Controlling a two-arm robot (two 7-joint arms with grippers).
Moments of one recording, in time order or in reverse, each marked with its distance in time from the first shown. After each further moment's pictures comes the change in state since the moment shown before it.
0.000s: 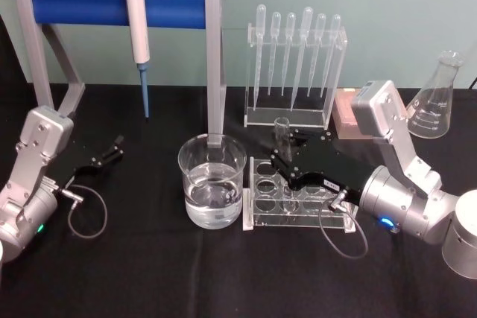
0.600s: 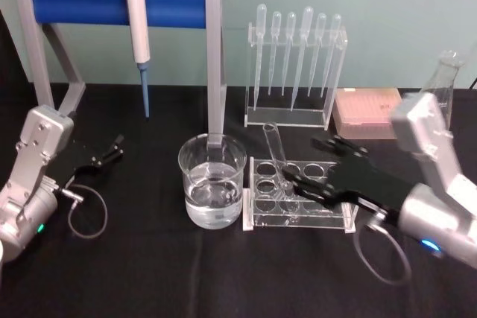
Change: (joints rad) left arm 0.000 0.000 0.000 0.000 0.000 0.000 0.000; right arm -0.150 0.109 0.097 -0.173 0.030 0.077 -0.031
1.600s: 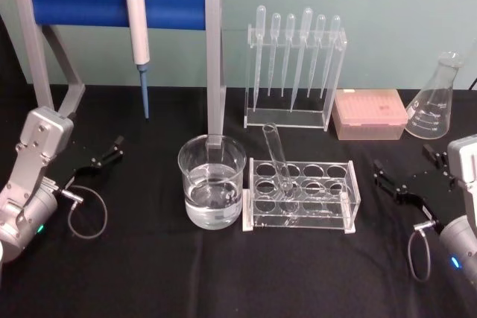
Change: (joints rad) left arm 0.000 0.000 0.000 0.000 0.000 0.000 0.000; right arm -0.116 -0.179 0.174 0.236 -0.198 -0.189 -0.381
